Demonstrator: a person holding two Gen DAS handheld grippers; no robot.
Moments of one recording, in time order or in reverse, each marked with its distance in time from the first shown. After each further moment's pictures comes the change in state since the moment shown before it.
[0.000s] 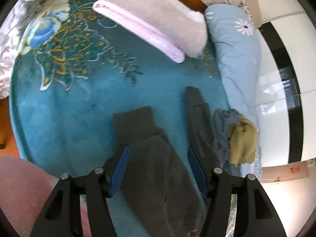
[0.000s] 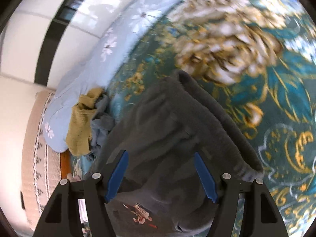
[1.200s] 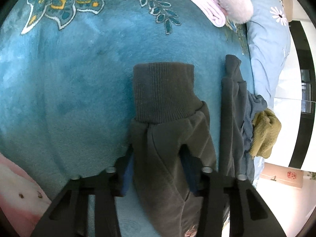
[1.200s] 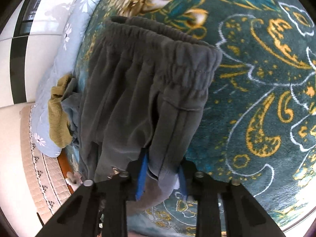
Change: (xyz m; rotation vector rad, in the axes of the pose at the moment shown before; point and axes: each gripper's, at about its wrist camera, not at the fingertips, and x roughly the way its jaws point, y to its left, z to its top) left arm 0.078 0.035 -0.017 -0.143 0.254 0.035; right arm 0.020 -0.047 -0.078 0.224 0.148 -0.081
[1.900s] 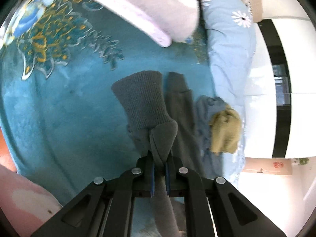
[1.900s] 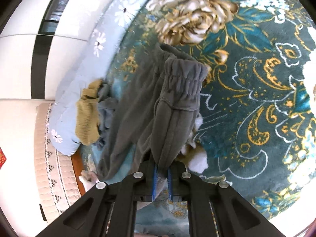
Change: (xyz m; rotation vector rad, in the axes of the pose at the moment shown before) left arm -0.085 -0.075 0.002 0.127 -0.065 -0.179; right arm -0.089 0.046 -0.035 -0.071 -0.130 0.102
